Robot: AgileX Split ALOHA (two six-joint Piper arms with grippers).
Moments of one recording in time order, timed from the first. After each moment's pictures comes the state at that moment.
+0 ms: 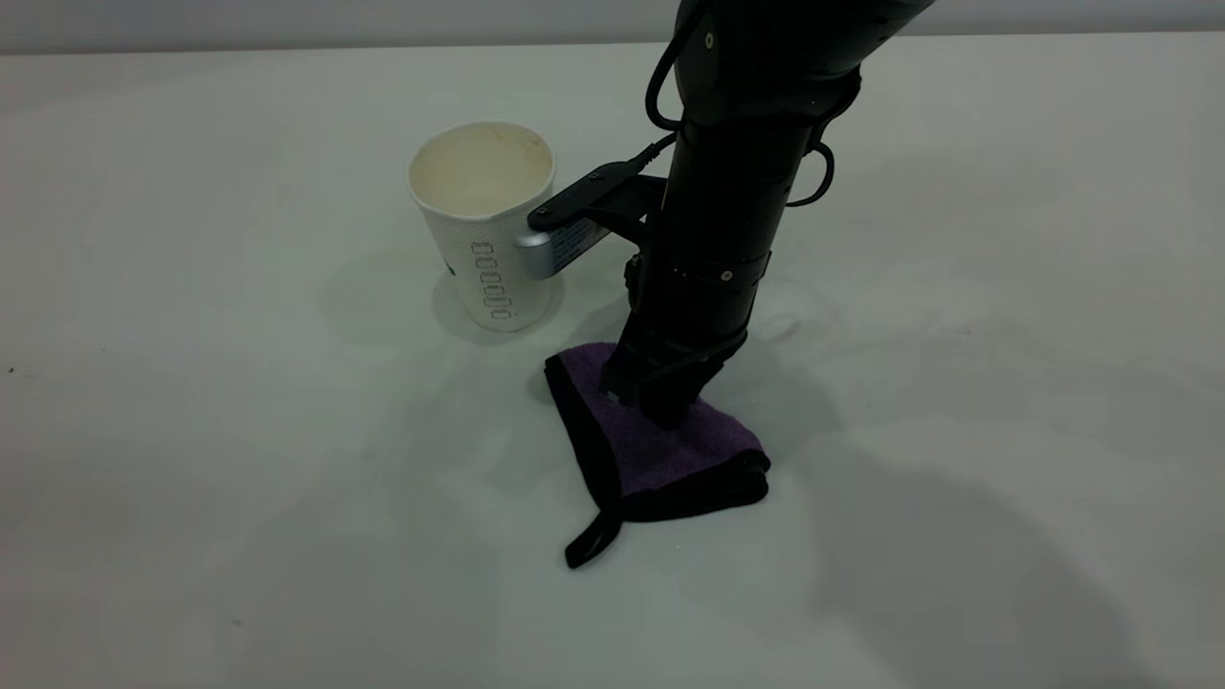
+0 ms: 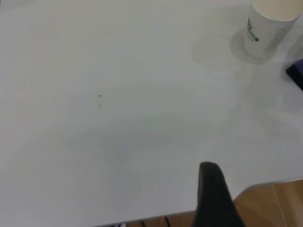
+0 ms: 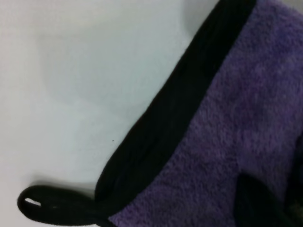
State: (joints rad) left arm -0.03 -0.02 -0.49 -0.05 1.13 0.12; right arm 0.62 2.50 -1.51 0.34 0.53 -0.57
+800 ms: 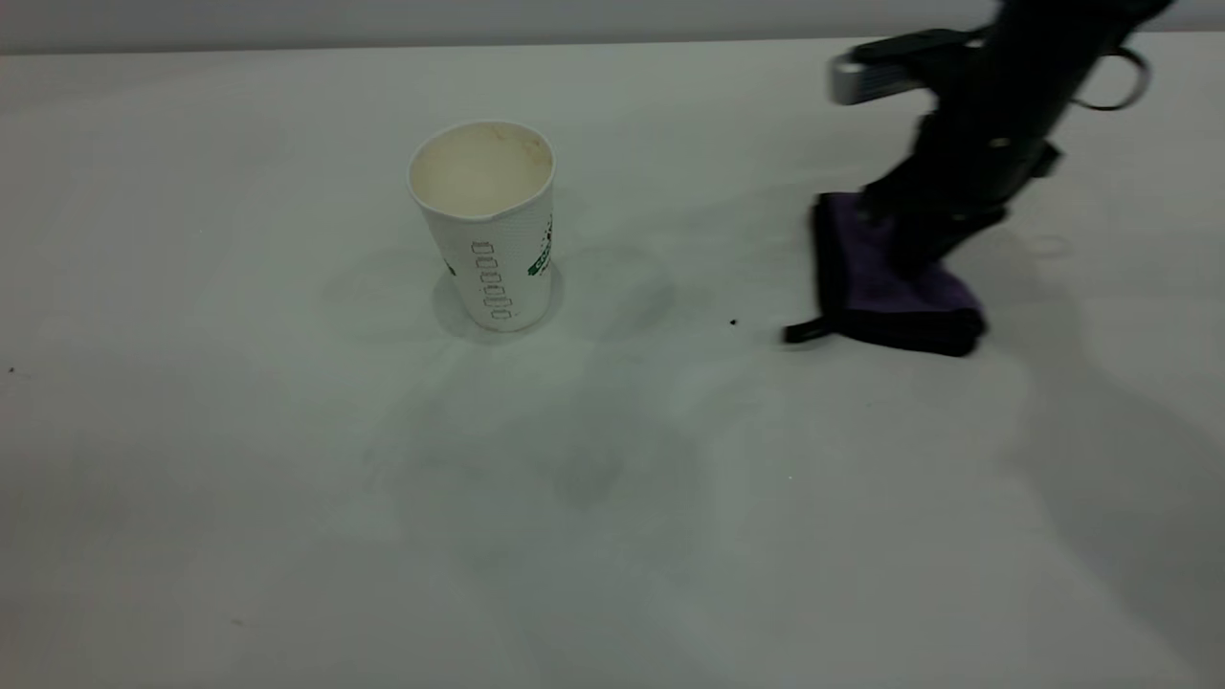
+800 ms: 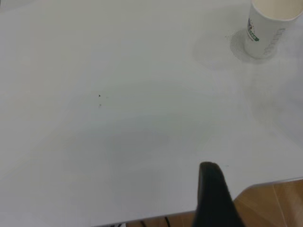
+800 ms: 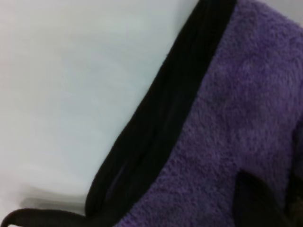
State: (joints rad) left arm -0.03 -0.02 -0.49 -0.05 1.13 0.12; right arm 0.15 2.50 -1.51 0.28 0.49 -0.47
